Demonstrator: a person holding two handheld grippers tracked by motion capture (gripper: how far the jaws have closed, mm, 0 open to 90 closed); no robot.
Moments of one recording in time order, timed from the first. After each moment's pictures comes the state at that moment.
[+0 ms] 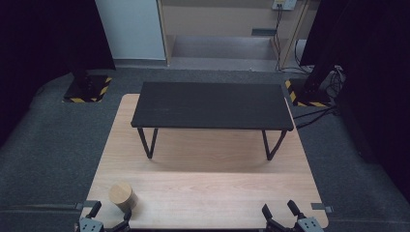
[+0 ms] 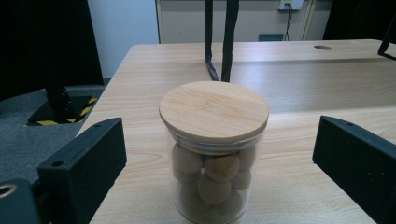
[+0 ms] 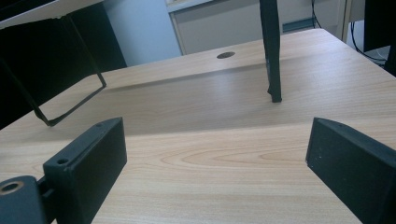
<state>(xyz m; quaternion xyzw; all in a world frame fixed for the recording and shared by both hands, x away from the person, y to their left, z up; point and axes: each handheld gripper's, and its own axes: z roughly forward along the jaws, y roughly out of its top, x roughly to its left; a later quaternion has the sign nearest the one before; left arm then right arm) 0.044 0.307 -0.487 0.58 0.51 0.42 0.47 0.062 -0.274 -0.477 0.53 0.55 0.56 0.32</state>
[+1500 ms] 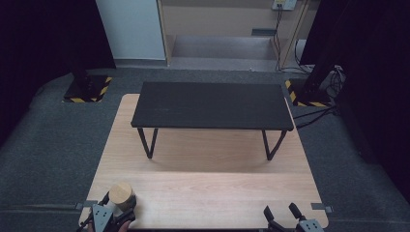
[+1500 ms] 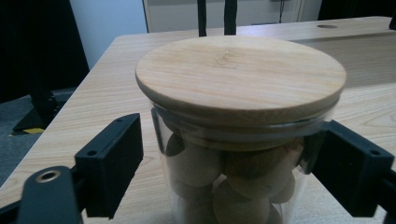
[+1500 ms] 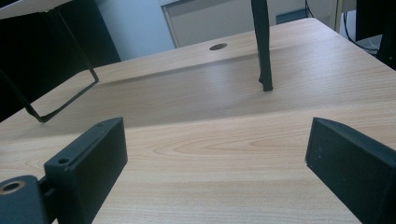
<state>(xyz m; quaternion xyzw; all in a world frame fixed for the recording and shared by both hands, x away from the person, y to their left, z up) 0.088 0.320 -0.525 0.61 0.49 0.41 0.47 0.059 -0.275 -0.477 0.55 0.55 0.54 0.31</state>
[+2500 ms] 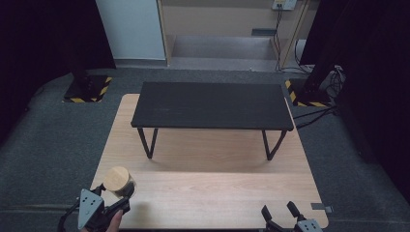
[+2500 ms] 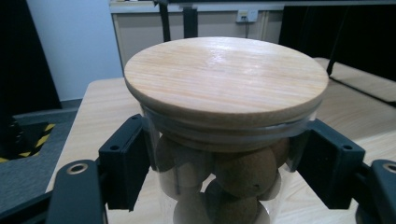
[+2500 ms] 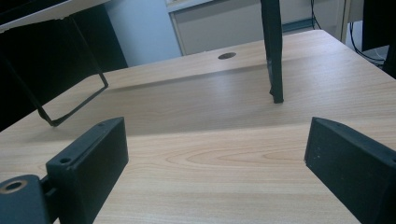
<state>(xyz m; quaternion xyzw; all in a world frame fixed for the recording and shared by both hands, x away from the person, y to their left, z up) 0.093 0.325 -0.419 0.62 0.45 0.37 0.52 0.057 -0.270 -0.471 0.54 0.55 0.55 0.32</state>
